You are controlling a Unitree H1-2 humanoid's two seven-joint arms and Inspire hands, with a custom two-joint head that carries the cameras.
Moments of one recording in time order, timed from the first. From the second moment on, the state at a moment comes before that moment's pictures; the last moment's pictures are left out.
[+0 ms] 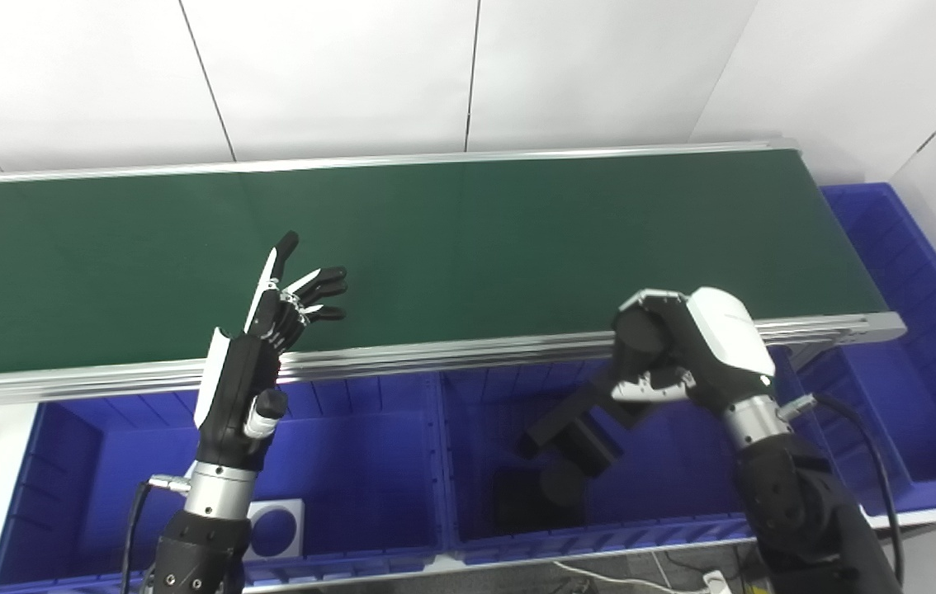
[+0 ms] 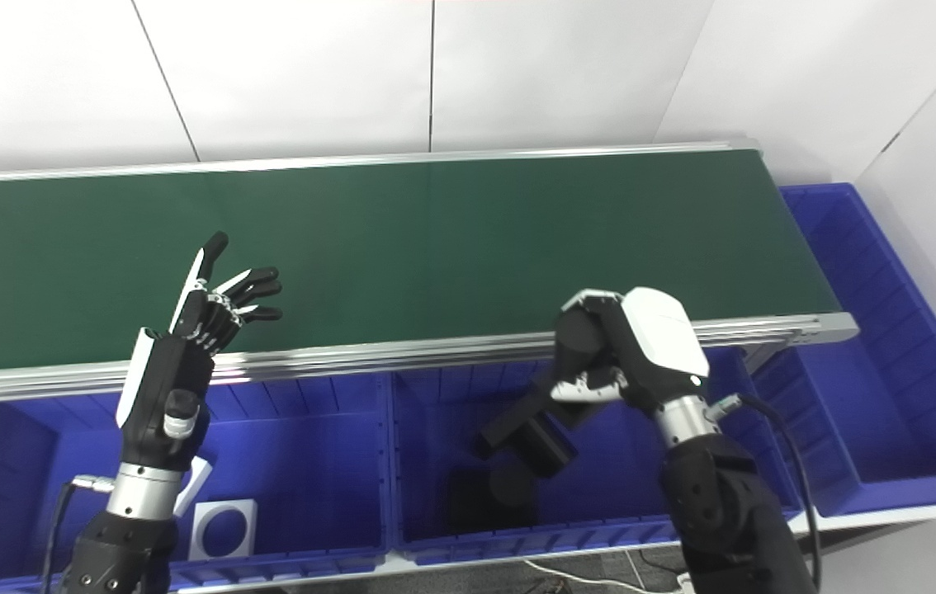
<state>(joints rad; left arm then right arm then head) 0.10 0.08 -0.23 -0.01 0.02 -0.45 -0.06 0.15 -0.32 0.01 -0.22 -0.77 0.08 0.11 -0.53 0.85</state>
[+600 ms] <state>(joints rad) 0.11 0.08 -0.23 -0.01 0.01 -0.45 -0.09 0.15 -0.34 0.03 -0.03 -0.87 0.19 0.09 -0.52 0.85</state>
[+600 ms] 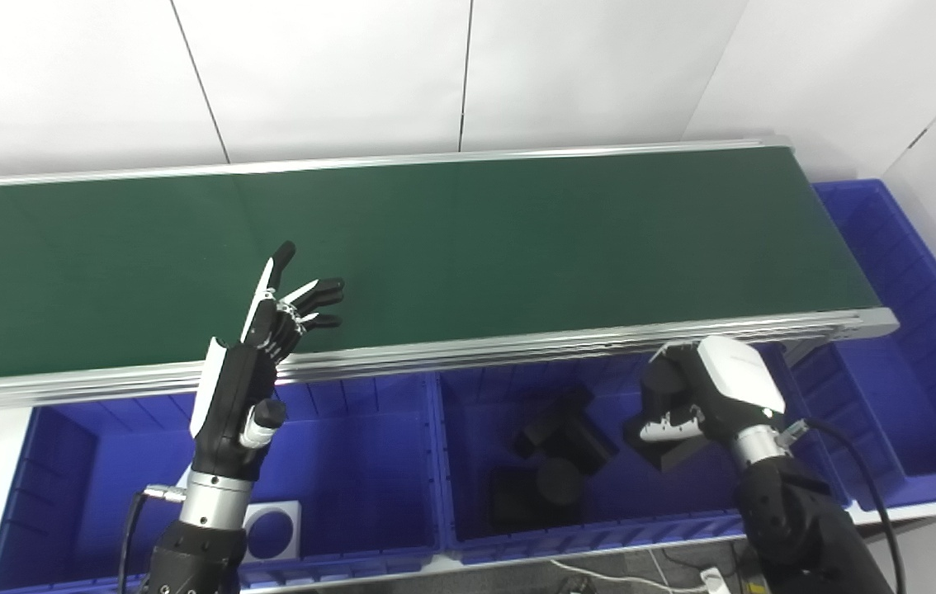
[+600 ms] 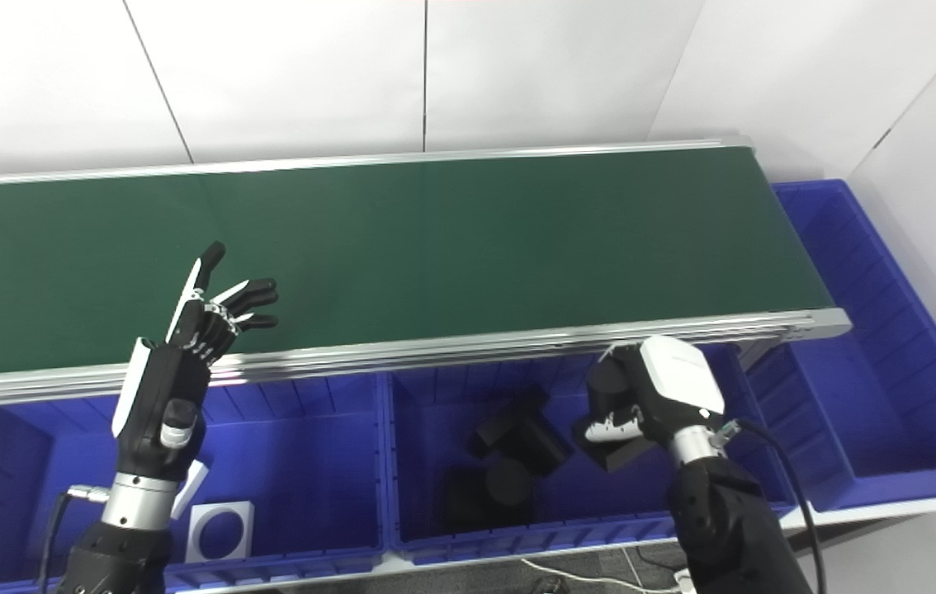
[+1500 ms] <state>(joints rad) 0.11 0.08 -0.22 -0.01 0.01 -0.45 -0.10 0.14 -0.39 0.12 -0.08 -0.98 0.38 0.25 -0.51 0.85</state>
